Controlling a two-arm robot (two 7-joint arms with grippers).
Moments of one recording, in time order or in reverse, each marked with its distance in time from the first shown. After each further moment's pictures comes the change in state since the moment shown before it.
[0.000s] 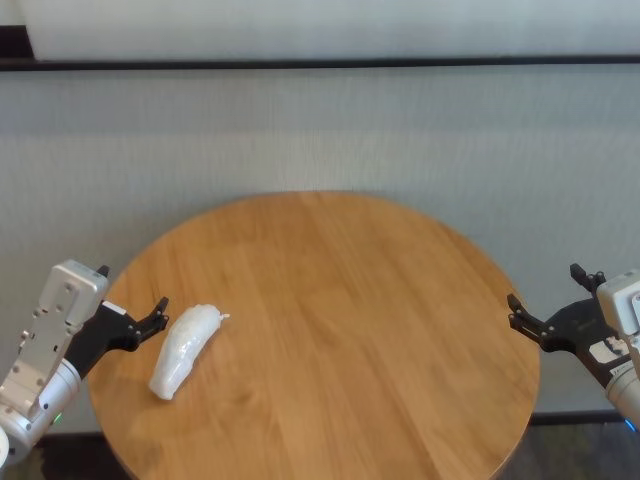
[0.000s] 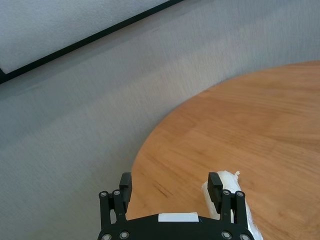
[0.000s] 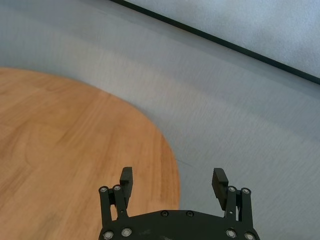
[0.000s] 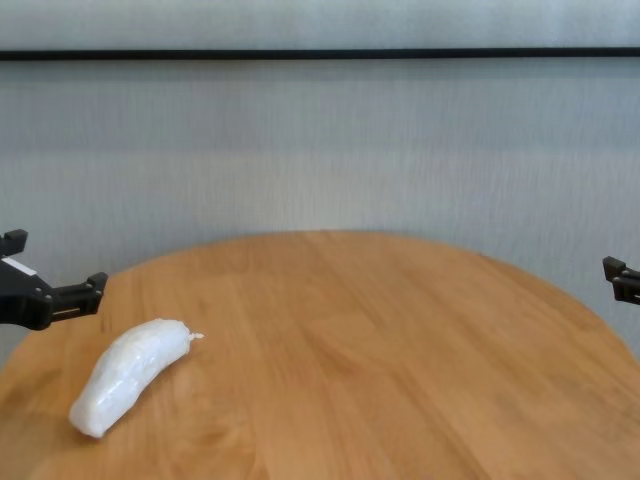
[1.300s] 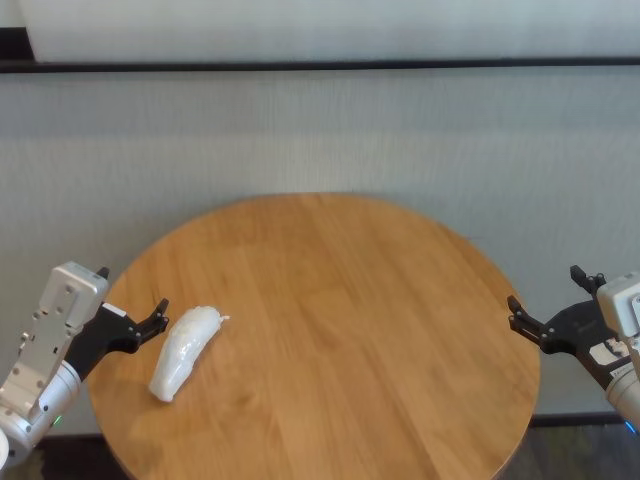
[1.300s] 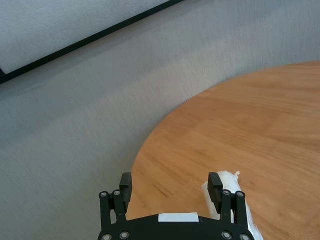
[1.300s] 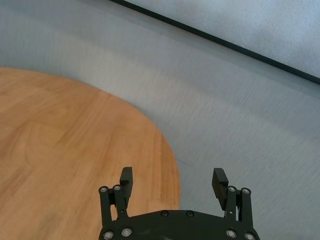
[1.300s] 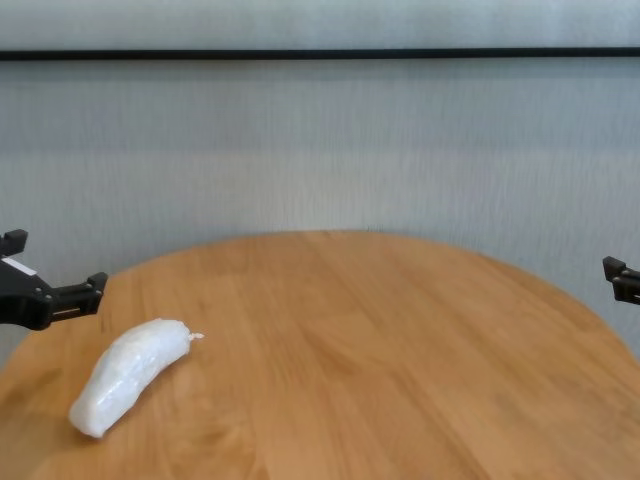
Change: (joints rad) left arm 0.000 0.000 0.000 0.000 0.000 0.000 0.000; right arm 0.000 0.000 0.000 0.000 0.000 0.000 0.000
